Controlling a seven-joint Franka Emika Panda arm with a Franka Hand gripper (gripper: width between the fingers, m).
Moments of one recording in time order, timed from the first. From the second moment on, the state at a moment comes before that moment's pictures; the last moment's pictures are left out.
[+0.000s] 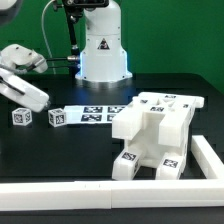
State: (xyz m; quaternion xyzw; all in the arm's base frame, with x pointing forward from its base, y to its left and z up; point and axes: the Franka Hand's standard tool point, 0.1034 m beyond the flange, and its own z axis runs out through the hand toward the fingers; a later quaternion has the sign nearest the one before) arm 0.430 -0.158 0.069 -0.81 0.41 0.40 0.15
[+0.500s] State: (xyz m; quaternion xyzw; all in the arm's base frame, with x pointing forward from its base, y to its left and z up) arm 0.418 -0.138 0.061 -0.78 0.46 0.37 0.19
